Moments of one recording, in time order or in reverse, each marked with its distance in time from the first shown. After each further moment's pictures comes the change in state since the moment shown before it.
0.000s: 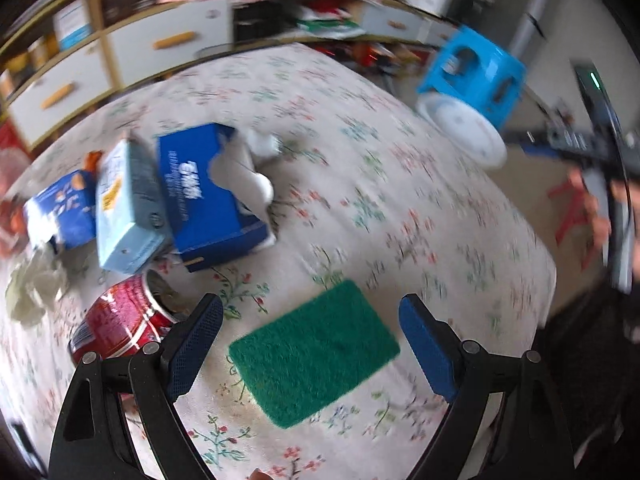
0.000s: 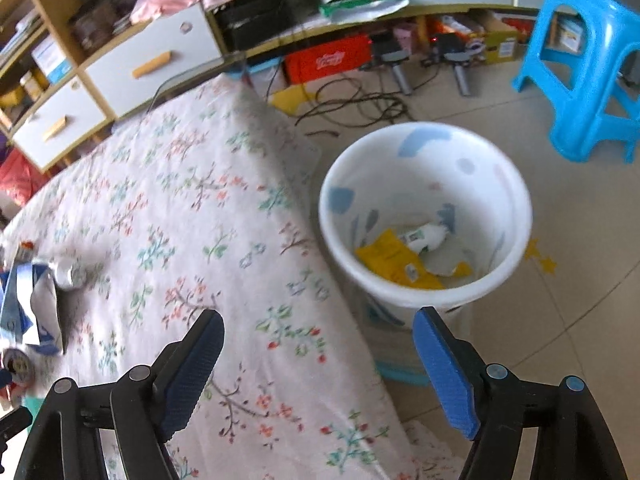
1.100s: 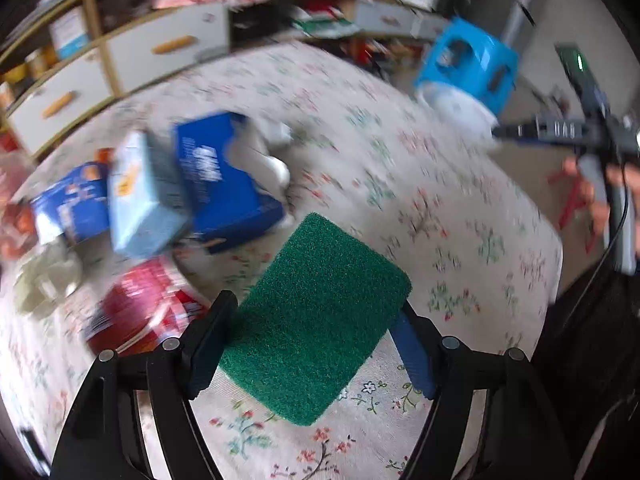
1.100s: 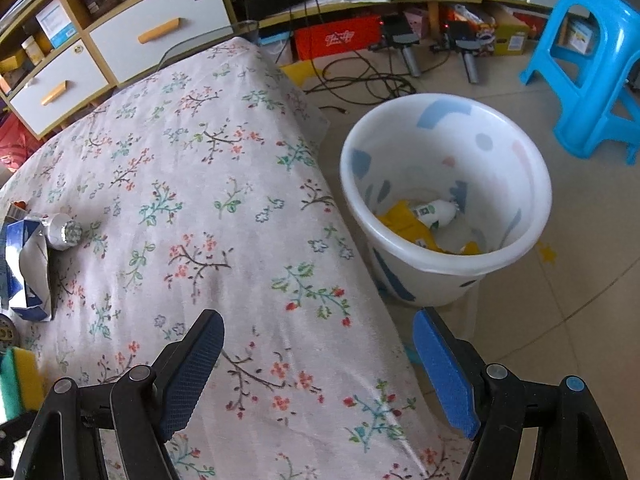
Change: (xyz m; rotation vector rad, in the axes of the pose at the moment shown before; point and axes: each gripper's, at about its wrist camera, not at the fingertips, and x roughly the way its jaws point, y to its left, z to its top) left arm -0.013 0.016 -0.016 -0.019 -0.041 0.031; right arm 0.011 0.022 -0.020 -0.041 0.045 -0.028
